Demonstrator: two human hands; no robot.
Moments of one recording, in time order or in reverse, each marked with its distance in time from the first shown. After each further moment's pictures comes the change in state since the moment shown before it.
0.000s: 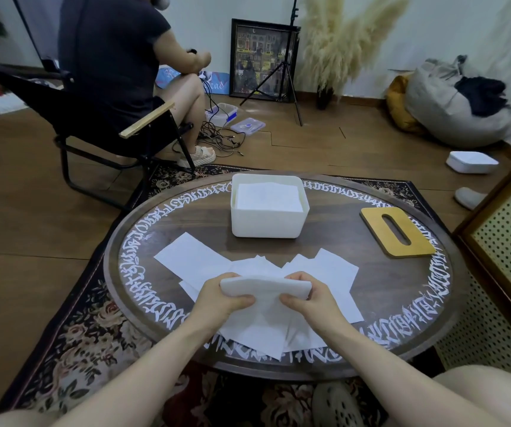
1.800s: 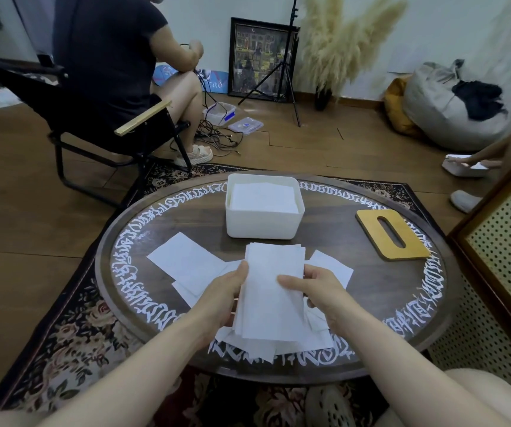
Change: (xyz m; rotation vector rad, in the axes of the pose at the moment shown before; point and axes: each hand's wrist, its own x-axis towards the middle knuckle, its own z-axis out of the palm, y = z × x) left_hand -0.011 0.037 0.017 -0.138 -0.128 -0.320; right_hand -0.004 -0.059 -0.014 0.064 0.022 0.324
